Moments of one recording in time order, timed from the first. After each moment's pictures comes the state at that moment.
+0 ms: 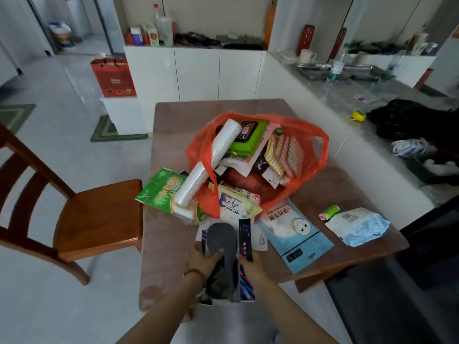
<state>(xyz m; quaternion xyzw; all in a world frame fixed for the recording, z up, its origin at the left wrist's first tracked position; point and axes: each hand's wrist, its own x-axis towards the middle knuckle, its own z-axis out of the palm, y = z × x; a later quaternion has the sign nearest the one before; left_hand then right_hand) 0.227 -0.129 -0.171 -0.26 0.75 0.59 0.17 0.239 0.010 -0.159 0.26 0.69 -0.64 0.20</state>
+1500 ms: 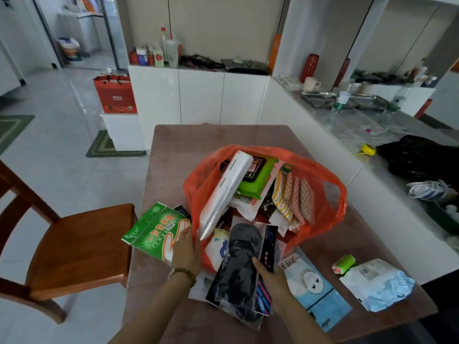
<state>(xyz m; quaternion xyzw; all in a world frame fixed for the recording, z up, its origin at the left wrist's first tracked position) 0.088 -0.160 -0.146 -0.12 0.90 0.42 -0.07 0.127 0.048 -0.149 0.30 0.68 -0.65 0.14</state>
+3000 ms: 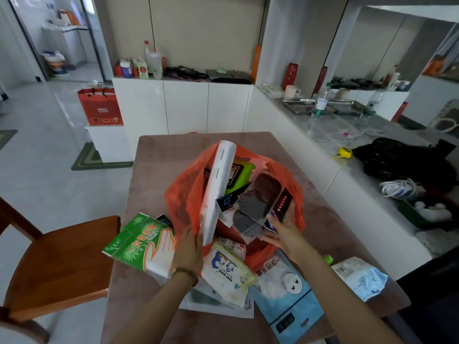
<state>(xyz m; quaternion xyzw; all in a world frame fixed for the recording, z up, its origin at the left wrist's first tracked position) 0.086 -0.108 -0.112 -0.08 0.88 0.46 -0.07 0.064 0.120 -0.043 0.20 0.62 -0.75 0.11</state>
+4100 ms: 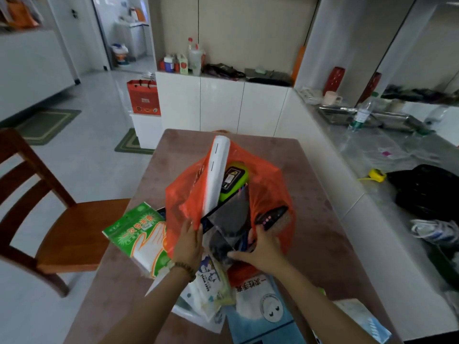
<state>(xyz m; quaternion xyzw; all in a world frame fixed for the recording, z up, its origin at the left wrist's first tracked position) 0.069 -0.045 -0.088 -0.14 0.89 0.42 -0.13 0.038 0.150 -0.050 -0.11 0.94 -0.31 0.12</state>
